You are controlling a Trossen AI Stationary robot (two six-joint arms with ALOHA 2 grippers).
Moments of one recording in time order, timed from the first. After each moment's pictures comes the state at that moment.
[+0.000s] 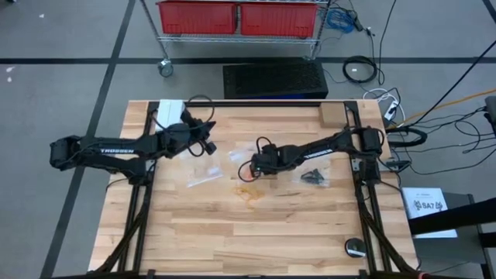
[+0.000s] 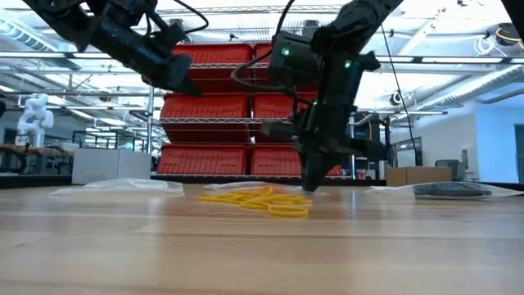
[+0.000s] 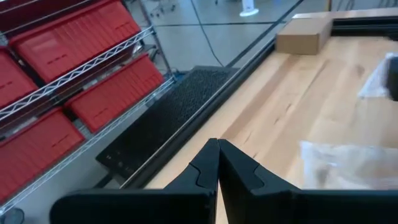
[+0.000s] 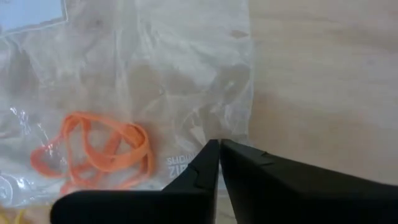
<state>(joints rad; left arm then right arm) 0.25 1.03 0.51 0.22 -0.48 0.12 -0.02 1.96 1.21 -0.56 0.20 1.28</state>
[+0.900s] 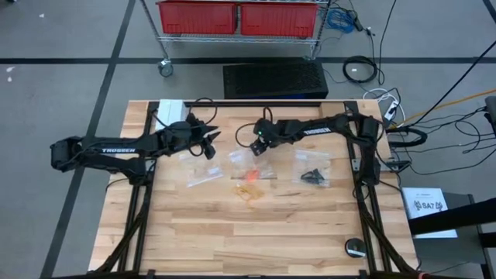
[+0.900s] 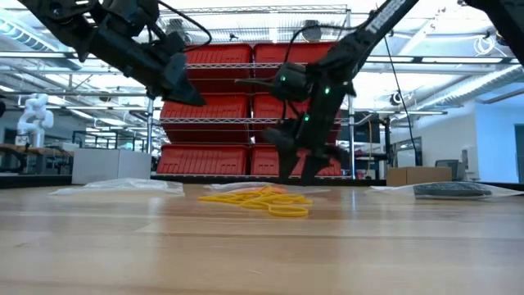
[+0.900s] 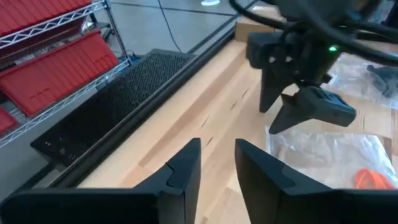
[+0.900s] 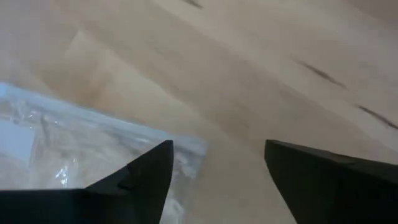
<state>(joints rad) 0.31 1.04 0.48 0.20 -0.24 0.00 -0.31 1.96 1.22 -0.37 0.15 0.65</state>
